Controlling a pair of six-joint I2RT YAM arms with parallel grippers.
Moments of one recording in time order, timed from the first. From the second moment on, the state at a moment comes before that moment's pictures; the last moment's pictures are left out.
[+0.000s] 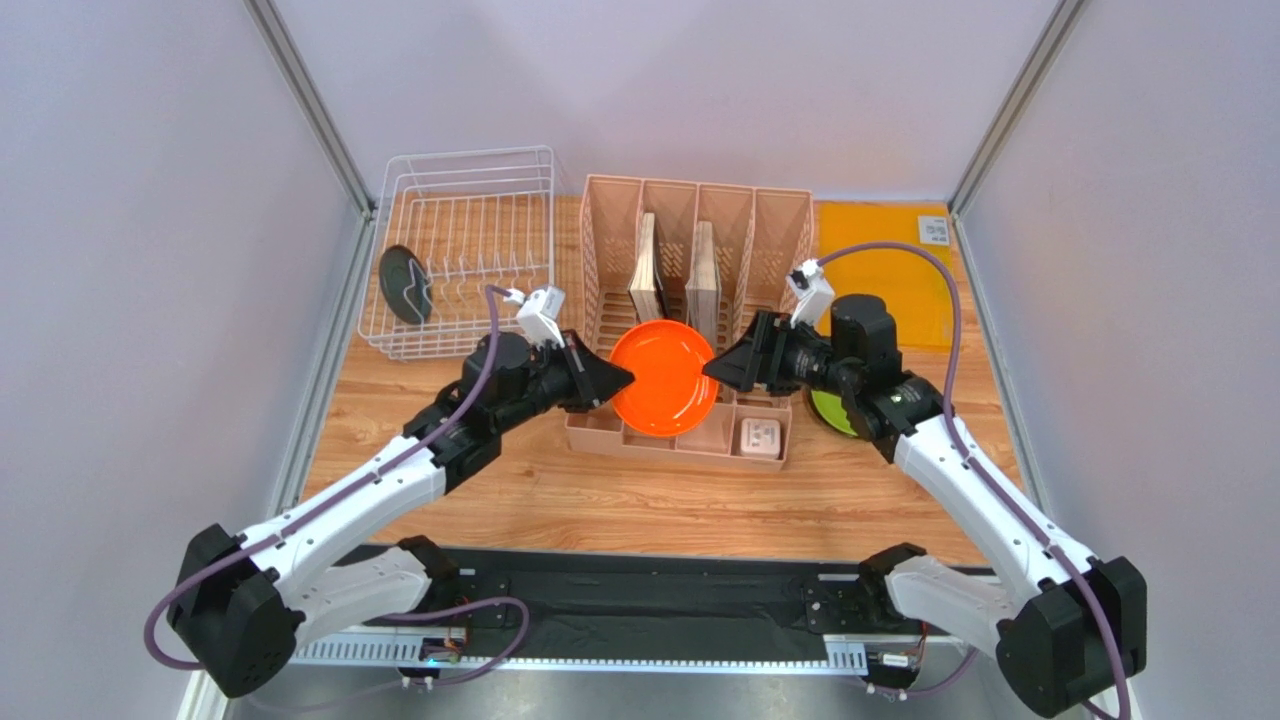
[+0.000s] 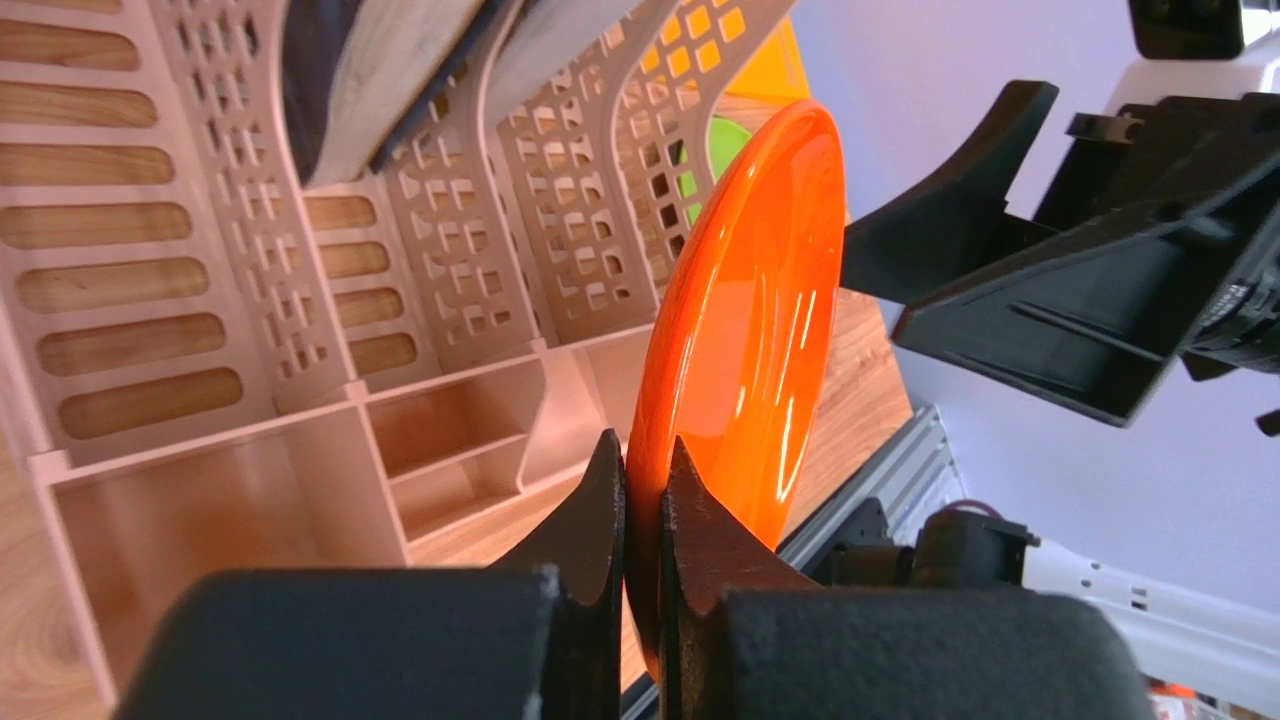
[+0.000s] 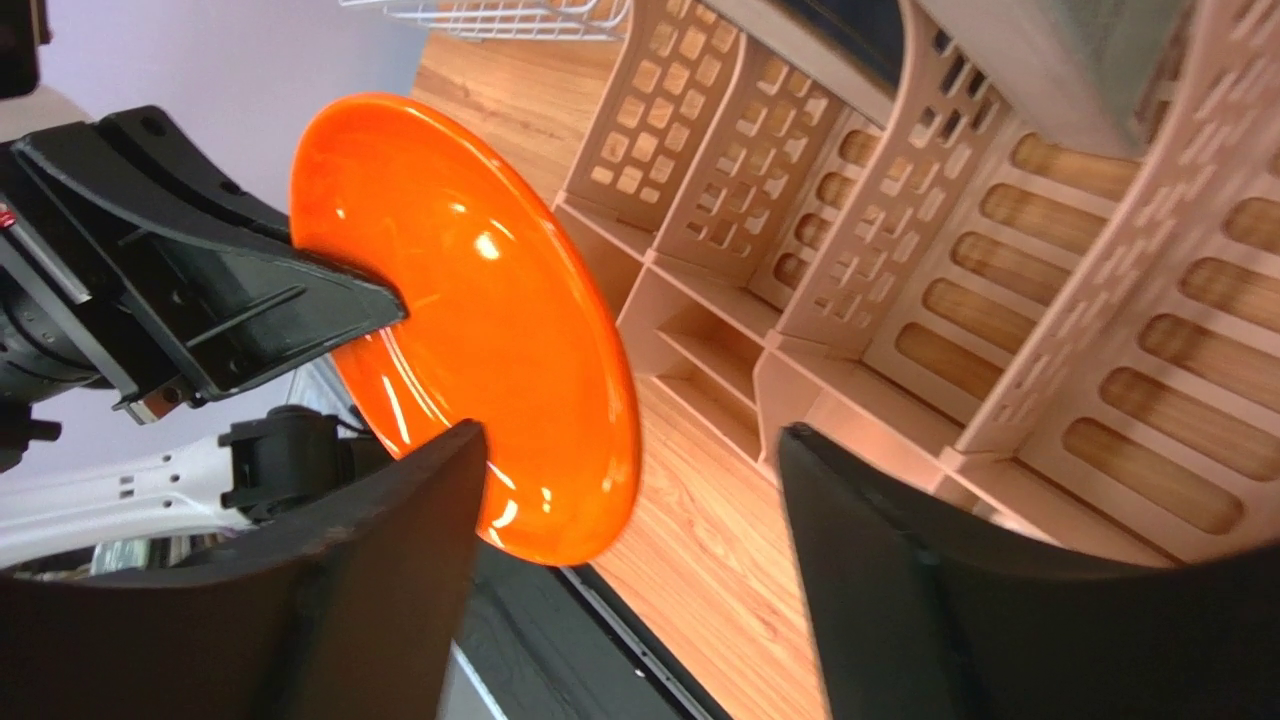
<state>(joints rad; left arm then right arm) -0.68 1.01 0.68 0.06 0.14 -0.77 0.39 1.05 0.82 -0.21 -0.49 0.58</state>
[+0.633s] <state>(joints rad) -0.72 1.08 0.68 0.14 0.16 -0.78 0.42 1.03 0.75 -0.10 -0.52 0.63</state>
